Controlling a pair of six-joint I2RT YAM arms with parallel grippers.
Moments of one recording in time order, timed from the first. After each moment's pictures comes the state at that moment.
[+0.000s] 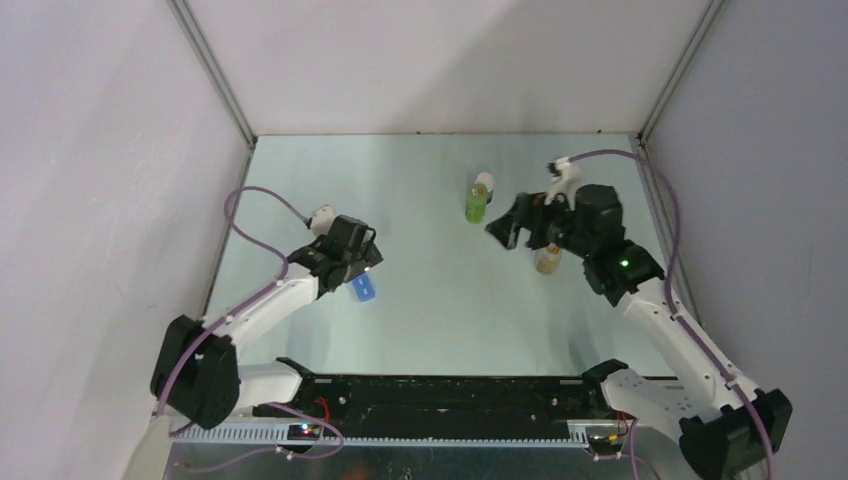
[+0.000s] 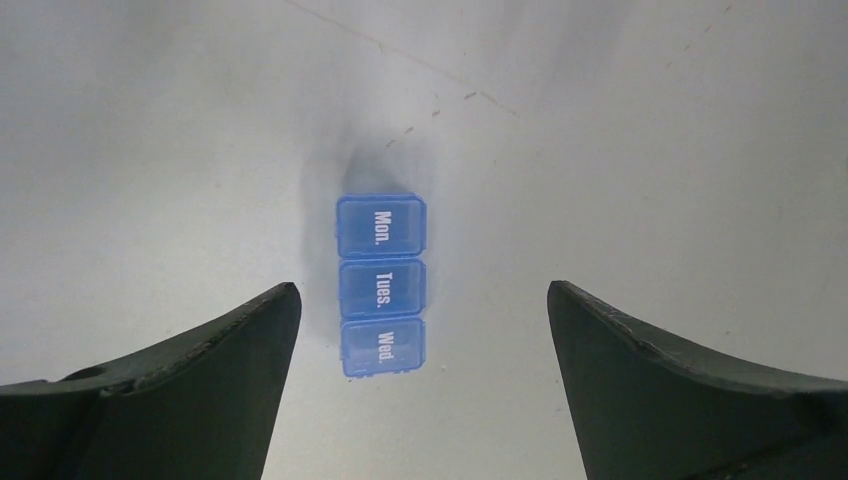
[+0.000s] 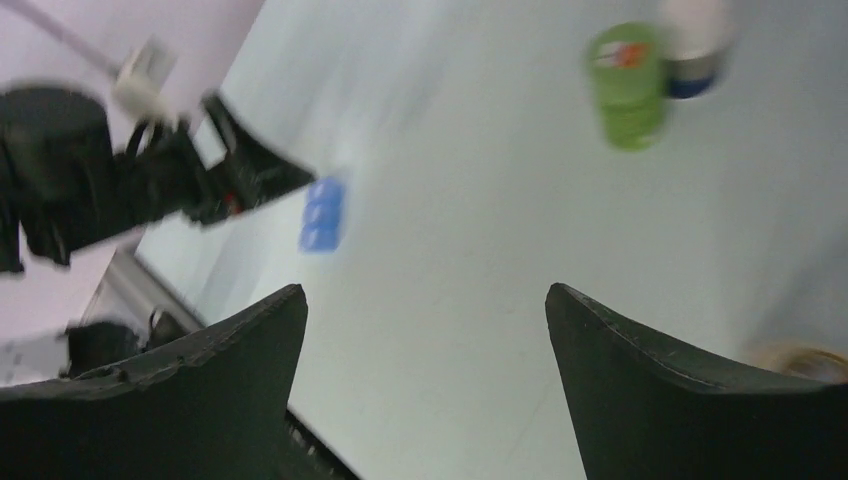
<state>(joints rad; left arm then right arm) -0.49 1.28 0.75 -0.45 -0.38 -0.92 0.33 0.97 0.95 -0.32 -0.30 0.41</state>
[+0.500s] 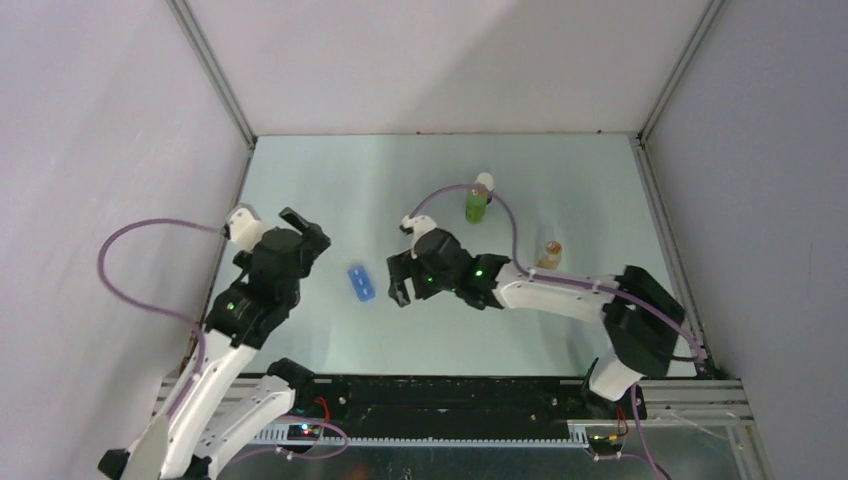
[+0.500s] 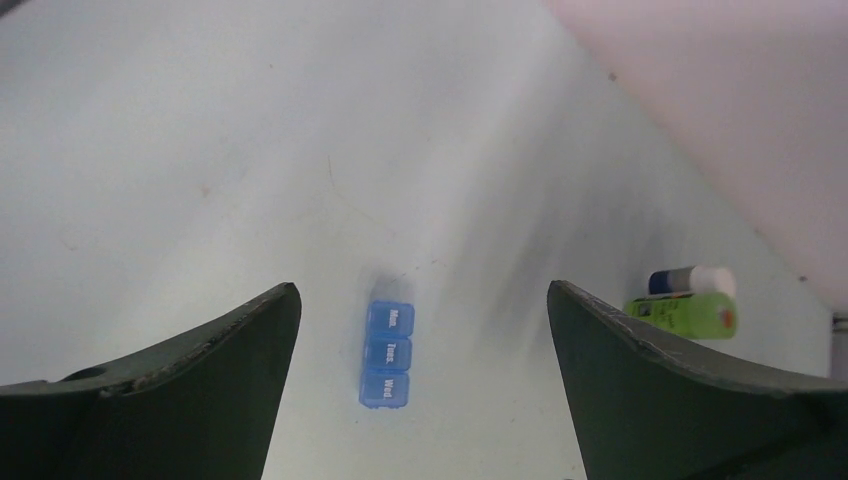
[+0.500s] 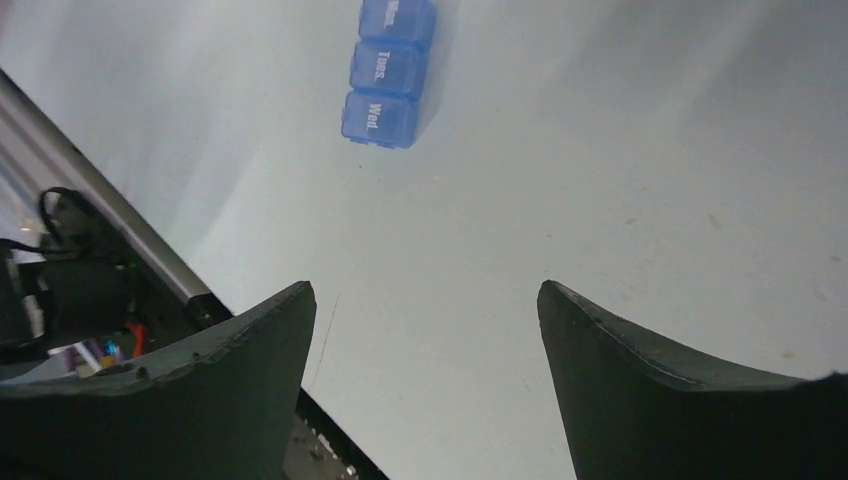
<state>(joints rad) -0.45 0.75 0.86 -0.68 -0.65 -0.89 1.02 1.57 1.10 -0.15 0.04 0.49</state>
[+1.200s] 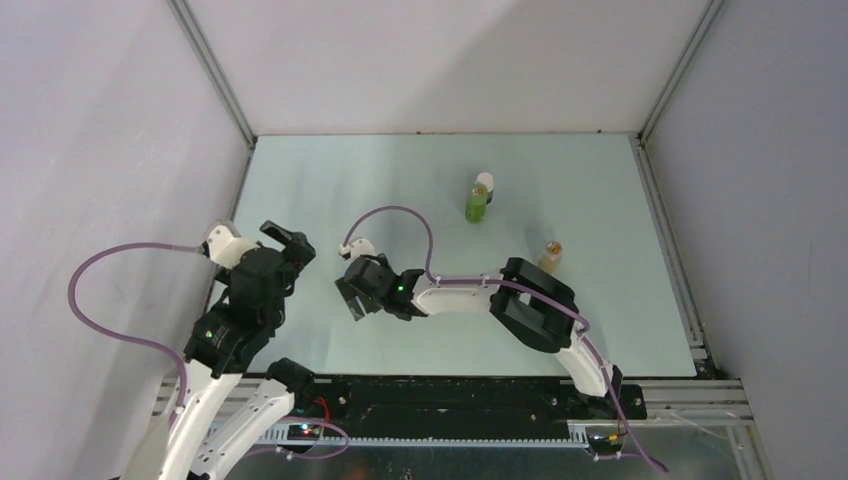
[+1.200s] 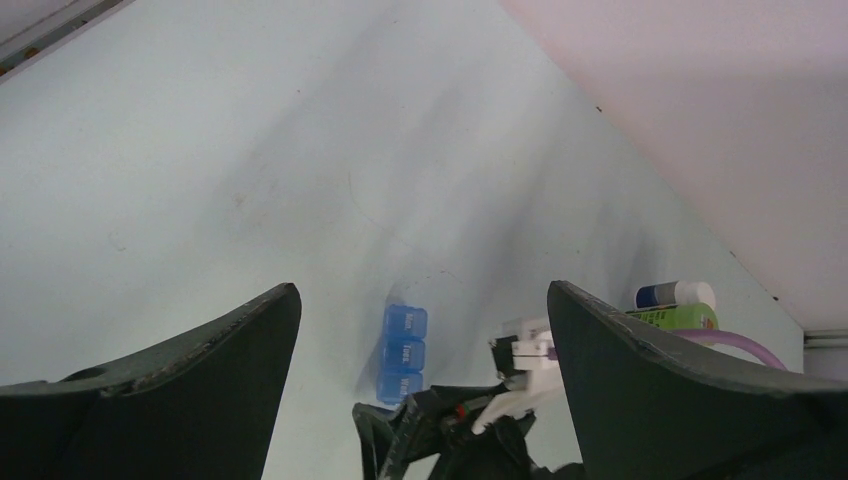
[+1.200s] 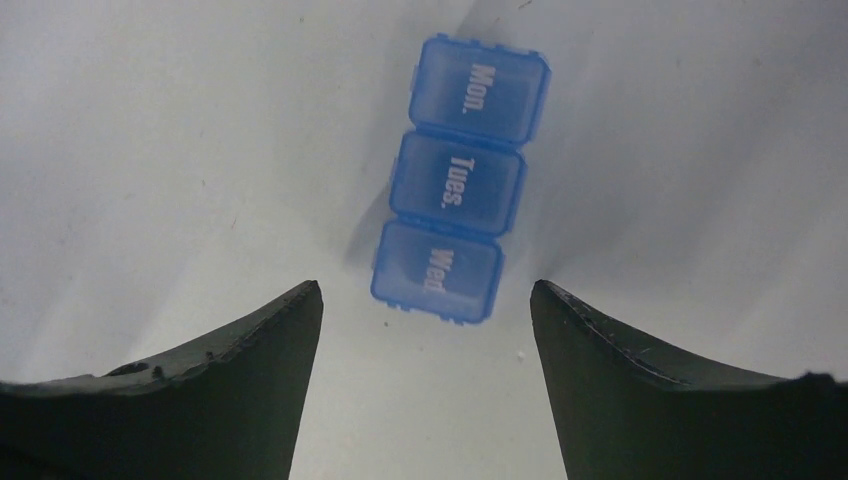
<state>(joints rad) -0.45 0.56 0.86 -0.77 -0.71 -0.88 1.19 2.14 1.50 -0.13 0.26 0.43</state>
